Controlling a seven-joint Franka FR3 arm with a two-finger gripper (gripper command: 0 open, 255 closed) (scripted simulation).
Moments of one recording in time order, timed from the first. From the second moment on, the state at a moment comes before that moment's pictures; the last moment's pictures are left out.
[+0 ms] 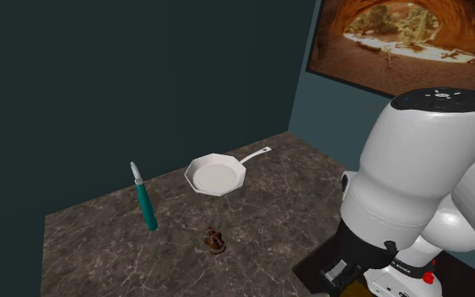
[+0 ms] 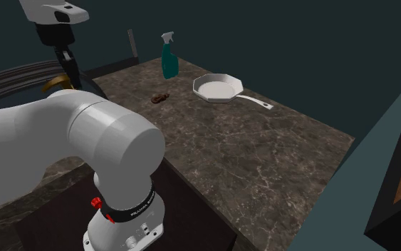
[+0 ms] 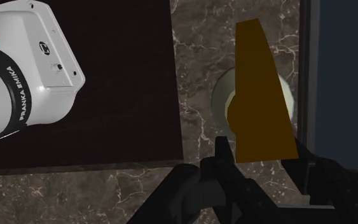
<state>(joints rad) 0.12 -1.16 0.89 -2.57 0.83 1.54 0.75</state>
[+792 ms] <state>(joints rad) 0.13 -1.16 0.89 -2.58 0.84 1.55 0.75</state>
